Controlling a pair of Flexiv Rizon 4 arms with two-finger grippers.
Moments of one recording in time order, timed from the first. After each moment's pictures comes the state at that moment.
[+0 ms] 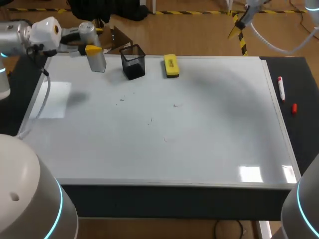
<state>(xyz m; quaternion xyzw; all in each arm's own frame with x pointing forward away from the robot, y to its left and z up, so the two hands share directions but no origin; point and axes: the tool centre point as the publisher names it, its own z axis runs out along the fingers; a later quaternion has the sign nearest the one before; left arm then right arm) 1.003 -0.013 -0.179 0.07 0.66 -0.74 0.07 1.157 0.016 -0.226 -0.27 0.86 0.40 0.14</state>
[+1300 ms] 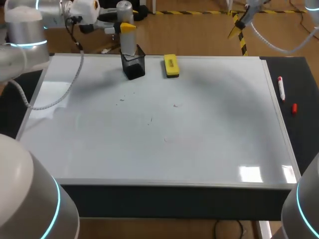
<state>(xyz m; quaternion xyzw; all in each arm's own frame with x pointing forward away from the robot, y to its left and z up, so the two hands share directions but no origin) 1.086 -0.118 -0.166 0.06 0.67 -0.74 -0.01 1.157 0.017 -0.226 -0.27 0.86 0.40 0.14</state>
